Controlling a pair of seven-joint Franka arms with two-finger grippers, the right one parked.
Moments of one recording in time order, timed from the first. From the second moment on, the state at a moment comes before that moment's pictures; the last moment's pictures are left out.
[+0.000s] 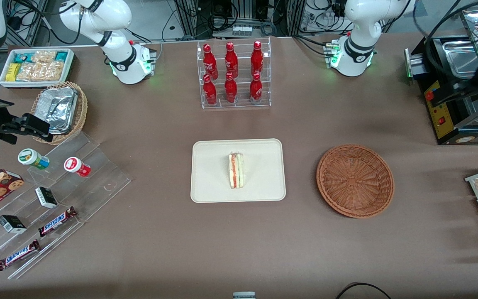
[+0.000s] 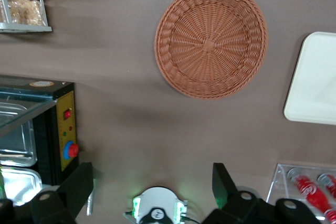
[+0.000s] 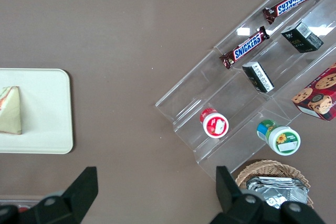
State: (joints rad) arm 0.15 -0.04 -0.12 -1.52 0.01 1.34 -0.06
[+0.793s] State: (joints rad) arm 0.12 -0.11 -0.04 -1.63 -0.02 1.42 0.03
